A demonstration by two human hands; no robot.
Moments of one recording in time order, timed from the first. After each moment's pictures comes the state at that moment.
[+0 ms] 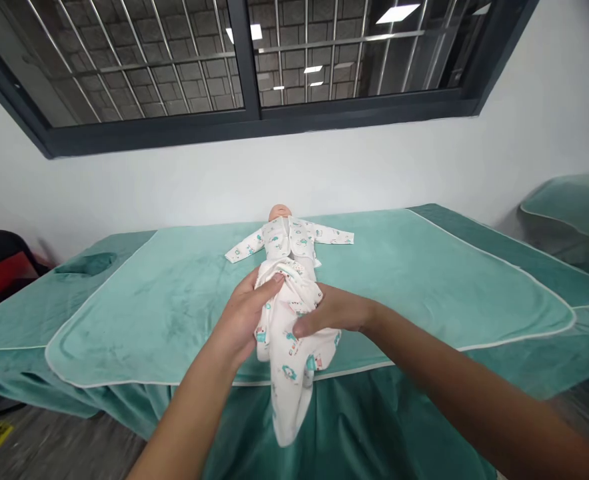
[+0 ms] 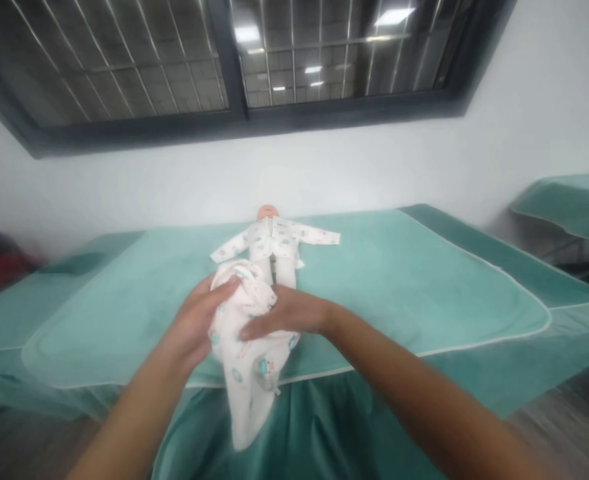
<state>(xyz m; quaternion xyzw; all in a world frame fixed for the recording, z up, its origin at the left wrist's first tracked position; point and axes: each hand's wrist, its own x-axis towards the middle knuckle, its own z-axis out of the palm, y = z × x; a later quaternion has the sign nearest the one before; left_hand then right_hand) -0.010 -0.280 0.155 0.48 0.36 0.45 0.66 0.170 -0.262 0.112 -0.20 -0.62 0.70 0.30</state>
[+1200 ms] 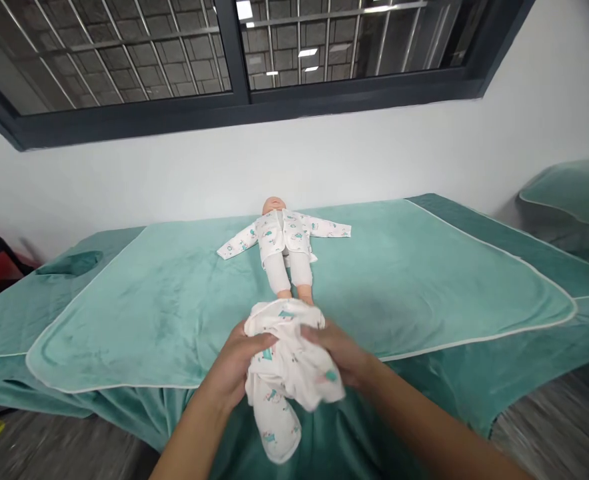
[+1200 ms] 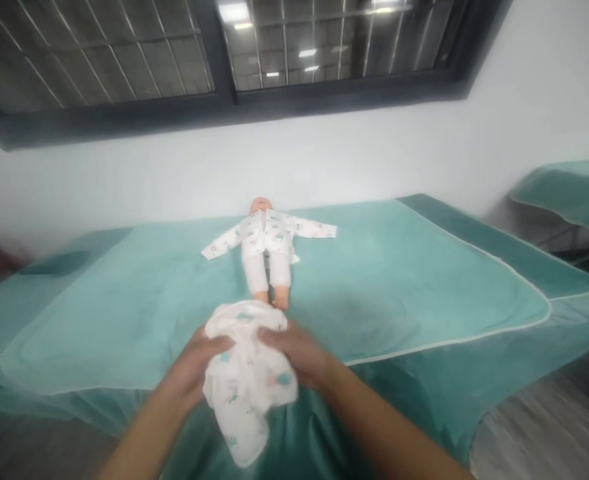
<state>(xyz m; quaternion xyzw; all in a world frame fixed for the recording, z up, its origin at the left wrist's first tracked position) -0.026 -0.289 0.077 0.38 0.38 0.39 0.75 0.147 -0.300 0.022 -0.29 -0.42 0.72 0.46</state>
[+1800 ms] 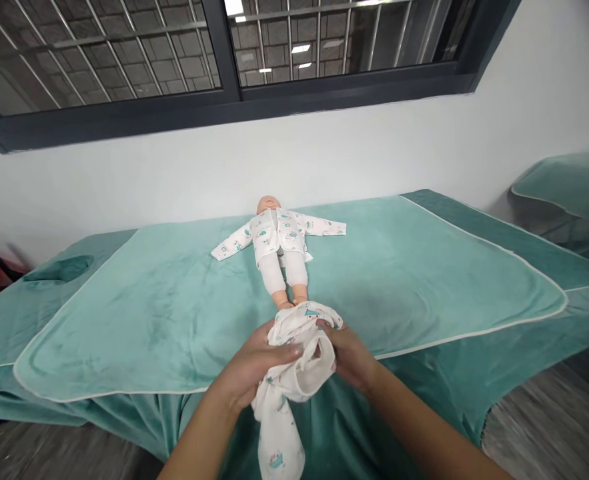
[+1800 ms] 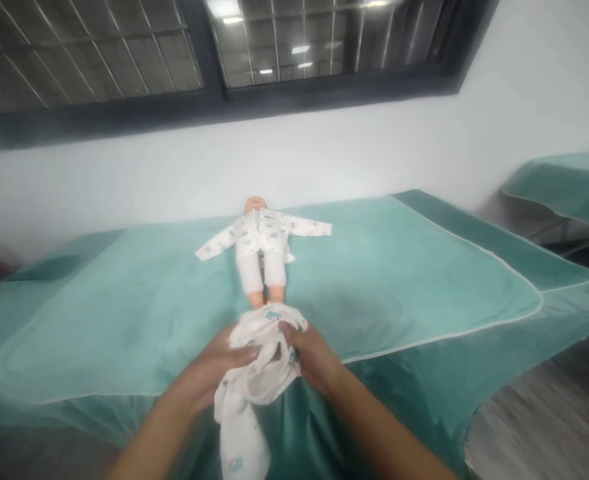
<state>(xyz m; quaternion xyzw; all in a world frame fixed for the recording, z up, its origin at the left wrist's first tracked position) -0.004 -0.288 0.071 0.42 0.37 0.30 0.78 0.168 -0.304 -0.005 -0.32 -0.33 0.67 0.58</state>
